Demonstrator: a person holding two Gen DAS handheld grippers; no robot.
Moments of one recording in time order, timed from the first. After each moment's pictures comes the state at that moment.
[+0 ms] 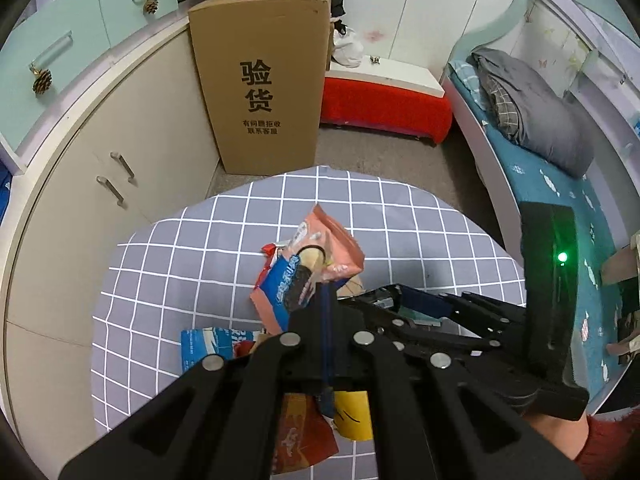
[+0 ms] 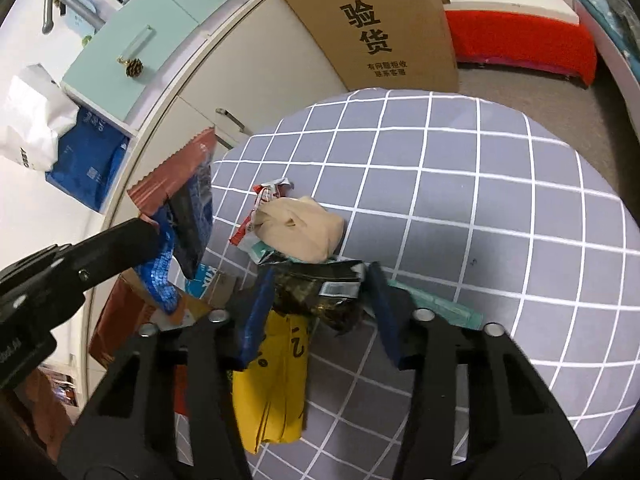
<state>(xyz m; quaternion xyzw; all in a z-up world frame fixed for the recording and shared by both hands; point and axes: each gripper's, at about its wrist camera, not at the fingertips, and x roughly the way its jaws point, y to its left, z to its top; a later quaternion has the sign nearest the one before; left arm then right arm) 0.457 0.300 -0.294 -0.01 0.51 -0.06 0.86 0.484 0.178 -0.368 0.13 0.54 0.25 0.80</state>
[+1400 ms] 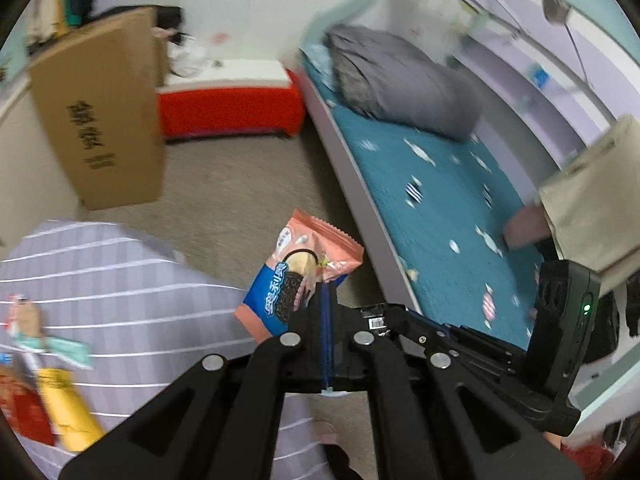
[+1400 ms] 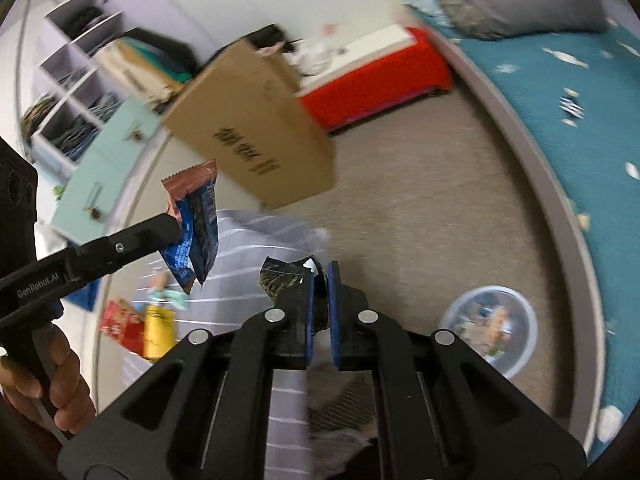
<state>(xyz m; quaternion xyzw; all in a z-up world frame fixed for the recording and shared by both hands) 0.427 -0.037 -0.273 -0.02 0.51 -0.26 0.82 0.358 -0.192 -0.324 0.27 0.44 0.08 0.85</state>
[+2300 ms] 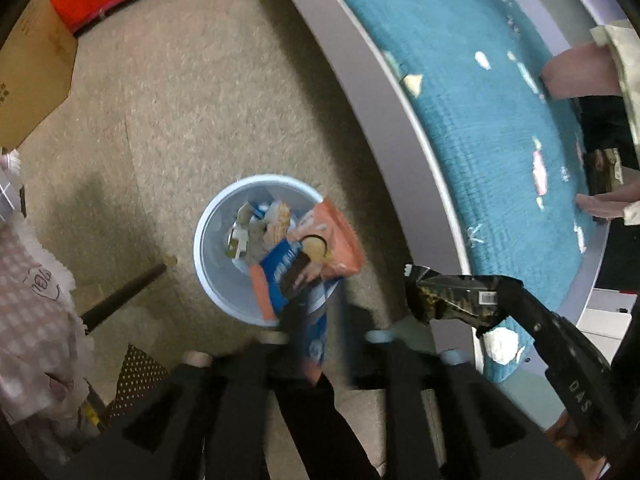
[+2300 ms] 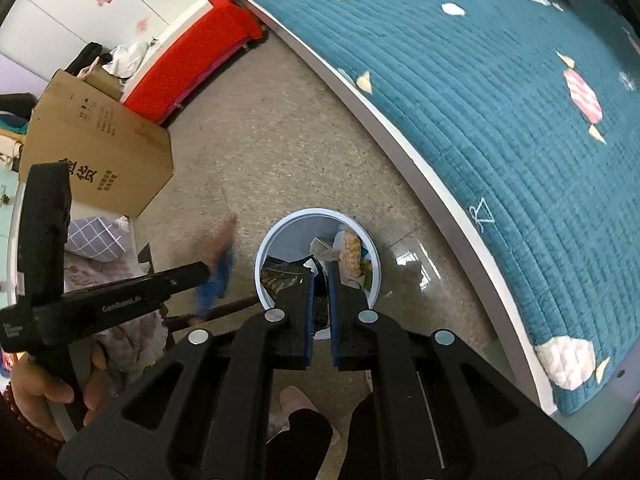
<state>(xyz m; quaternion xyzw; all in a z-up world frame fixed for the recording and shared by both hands) 0.395 -0.248 -0.585 0.09 0.70 -0.27 0.65 0.242 -0.378 -0.525 0.33 0.53 -0.14 0.77</state>
